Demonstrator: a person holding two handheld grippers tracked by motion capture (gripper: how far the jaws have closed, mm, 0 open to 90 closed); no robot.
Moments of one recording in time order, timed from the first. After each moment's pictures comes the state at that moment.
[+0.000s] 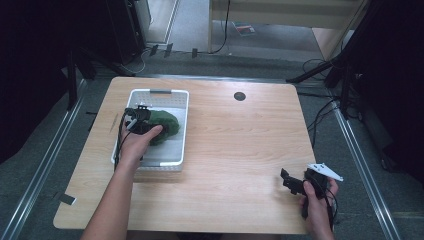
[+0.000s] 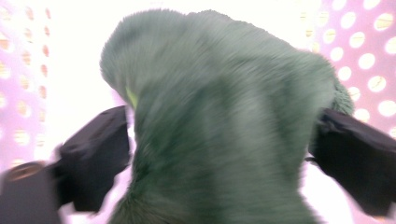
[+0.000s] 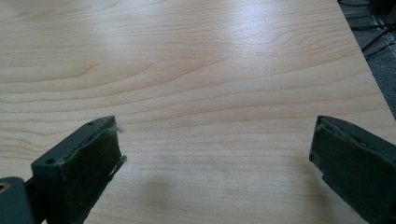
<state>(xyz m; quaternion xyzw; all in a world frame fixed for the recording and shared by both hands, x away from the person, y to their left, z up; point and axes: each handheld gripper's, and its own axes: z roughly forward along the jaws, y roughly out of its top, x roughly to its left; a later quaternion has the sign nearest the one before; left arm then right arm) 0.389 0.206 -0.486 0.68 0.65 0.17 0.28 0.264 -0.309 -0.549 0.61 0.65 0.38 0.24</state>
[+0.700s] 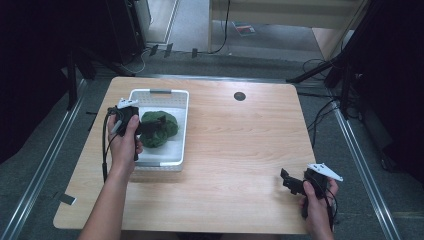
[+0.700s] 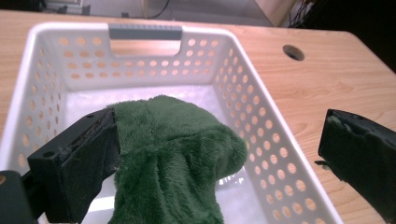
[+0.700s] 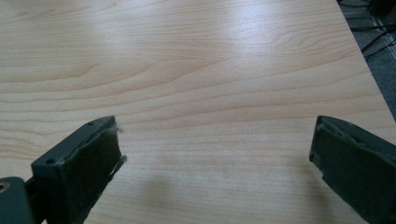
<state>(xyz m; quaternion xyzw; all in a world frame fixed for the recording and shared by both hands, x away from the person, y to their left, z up) 0.339 0.217 -0.435 0.65 0.59 0.21 0.44 0.264 -0.309 -0.549 0.61 0.65 0.38 0.24</state>
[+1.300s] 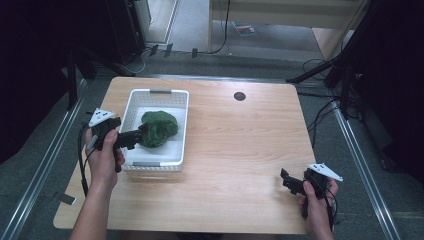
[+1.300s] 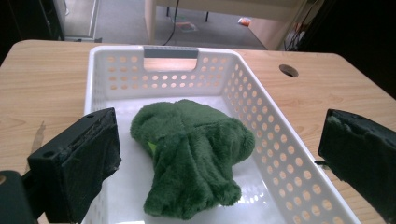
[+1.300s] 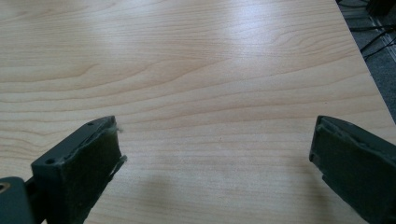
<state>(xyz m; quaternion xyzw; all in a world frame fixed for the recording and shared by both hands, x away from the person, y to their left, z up) 0.289 0.255 -0.431 0.62 0.57 0.25 0.47 0.264 -0.309 -0.549 0.61 0.65 0.38 0.24</state>
